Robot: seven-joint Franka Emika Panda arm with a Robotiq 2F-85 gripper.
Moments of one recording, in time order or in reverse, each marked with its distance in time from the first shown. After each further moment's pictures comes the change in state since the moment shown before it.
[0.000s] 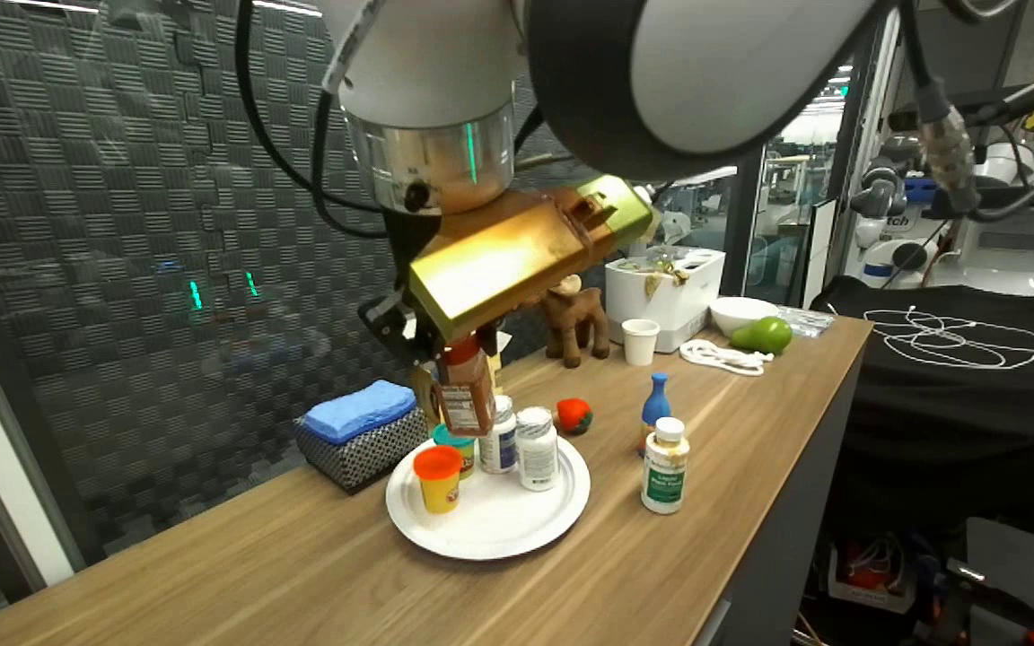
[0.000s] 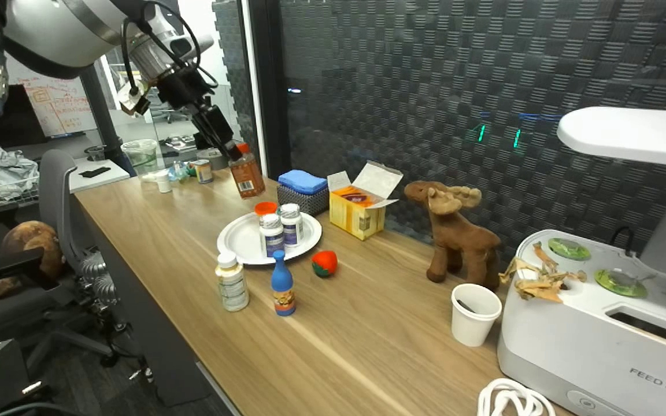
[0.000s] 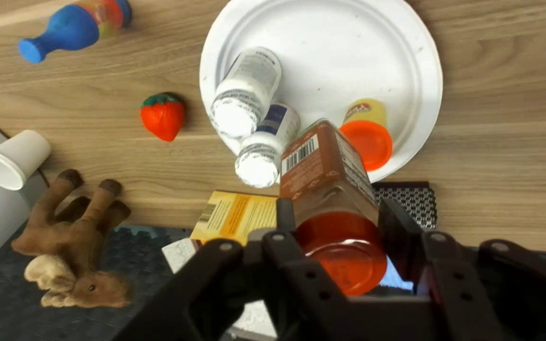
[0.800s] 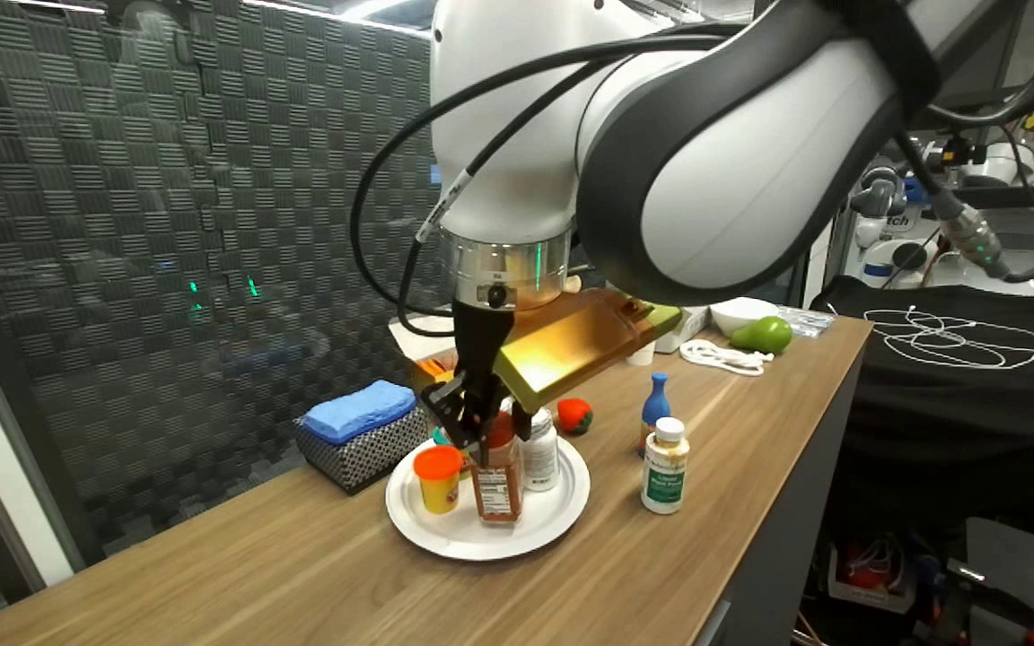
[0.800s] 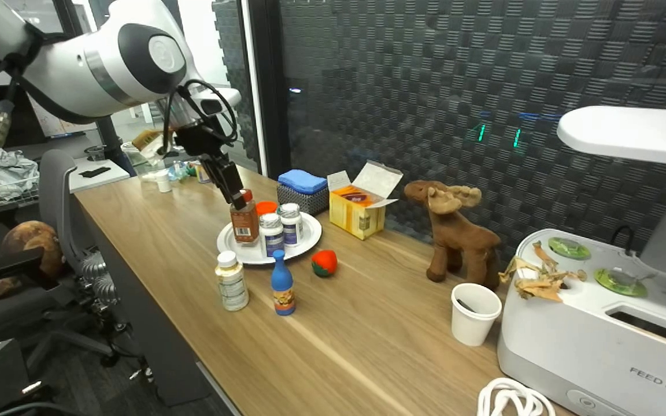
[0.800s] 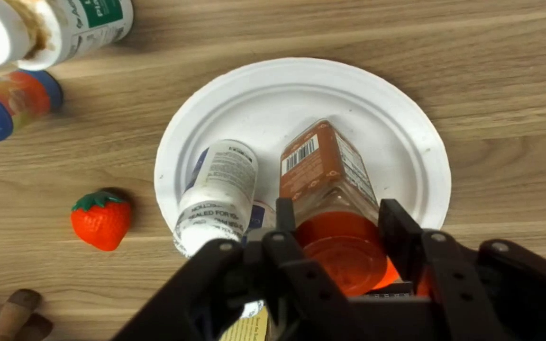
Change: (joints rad) arm -0.076 0.057 -0.034 -0.135 0.209 0.245 -0.212
